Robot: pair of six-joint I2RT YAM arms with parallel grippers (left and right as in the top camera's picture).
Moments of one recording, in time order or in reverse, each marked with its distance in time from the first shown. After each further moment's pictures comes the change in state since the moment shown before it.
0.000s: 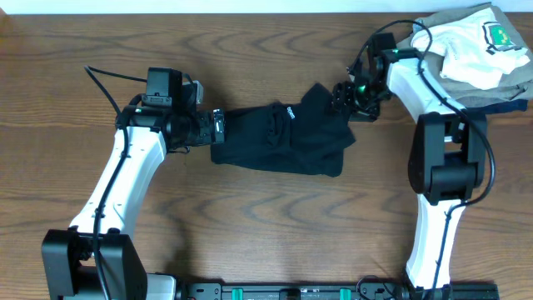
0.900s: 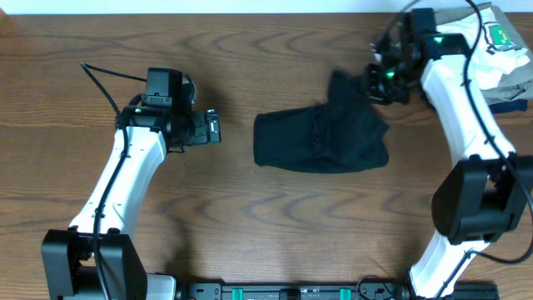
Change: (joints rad) left arm 0.003 0.000 0.000 -0.001 -0.140 0.004; right arm -0.011 -0.330 -0.003 -0.166 0.070 -0.055
